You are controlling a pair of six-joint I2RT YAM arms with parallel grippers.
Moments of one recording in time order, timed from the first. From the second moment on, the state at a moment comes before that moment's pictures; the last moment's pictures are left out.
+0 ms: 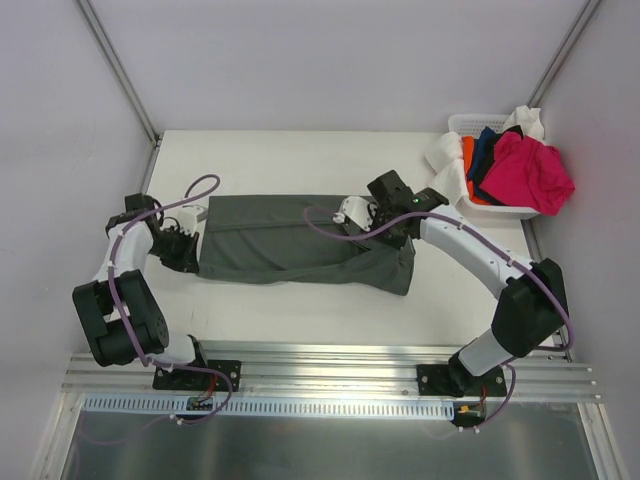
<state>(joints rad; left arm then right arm) 0.34 1.41 0.92 -0.89 0.49 0.72 0.63 1.55 1.28 -0.89 0.03 -0.68</state>
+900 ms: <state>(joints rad) 0.33 1.92 1.57 -0.97 0.57 0.58 0.47 1.94 1.73 -0.82 0.10 -0.76</state>
